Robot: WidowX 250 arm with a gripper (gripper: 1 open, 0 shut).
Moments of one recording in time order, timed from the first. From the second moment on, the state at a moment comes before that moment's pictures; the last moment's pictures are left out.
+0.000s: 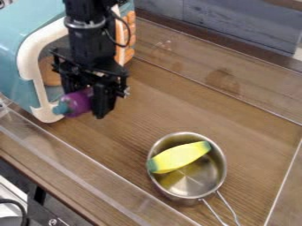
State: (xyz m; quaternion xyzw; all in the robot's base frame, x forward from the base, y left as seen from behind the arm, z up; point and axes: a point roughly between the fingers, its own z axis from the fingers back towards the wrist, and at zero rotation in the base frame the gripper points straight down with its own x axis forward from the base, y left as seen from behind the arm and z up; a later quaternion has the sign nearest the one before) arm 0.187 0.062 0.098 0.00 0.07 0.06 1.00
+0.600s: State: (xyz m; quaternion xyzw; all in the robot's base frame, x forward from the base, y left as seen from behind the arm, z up) arm 0.190 0.068 0.063 -0.01 0.06 0.06 1.00
